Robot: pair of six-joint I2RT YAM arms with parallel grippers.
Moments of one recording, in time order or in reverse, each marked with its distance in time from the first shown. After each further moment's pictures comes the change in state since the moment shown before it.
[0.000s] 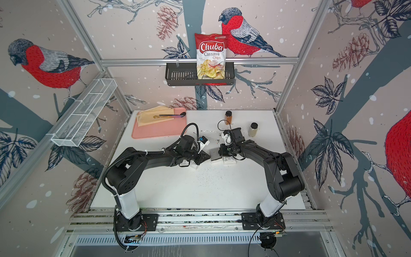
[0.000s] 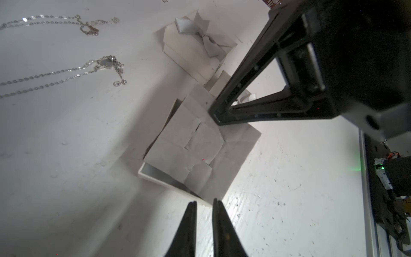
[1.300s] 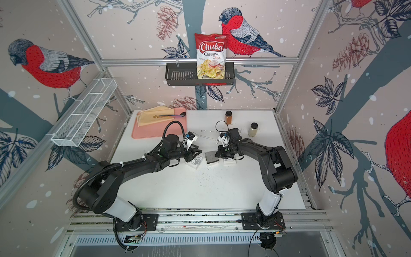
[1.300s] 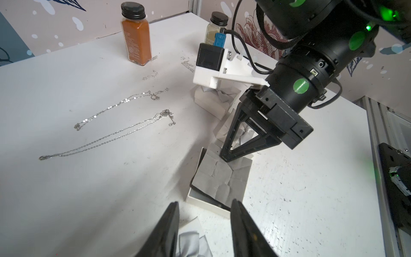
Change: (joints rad) left arm 0.087 -0.301 -0.203 0.130 -0.049 0.100; right arm 0.000 0.113 0.056 -0.053 -0.138 -0.004
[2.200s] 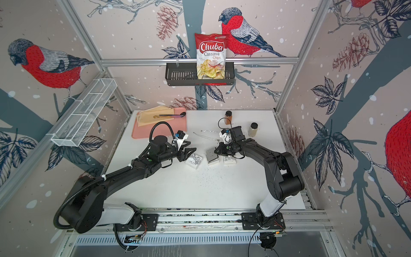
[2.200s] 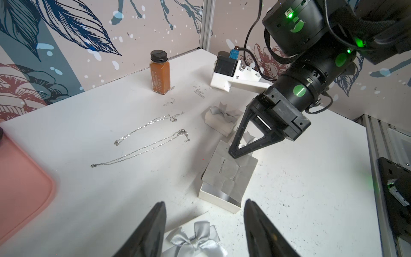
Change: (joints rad) left arm 0.061 -0.209 -0.109 0.031 -0.002 0.008; right arm -0.010 -0.105 -0.028 0.043 -0.059 0.052
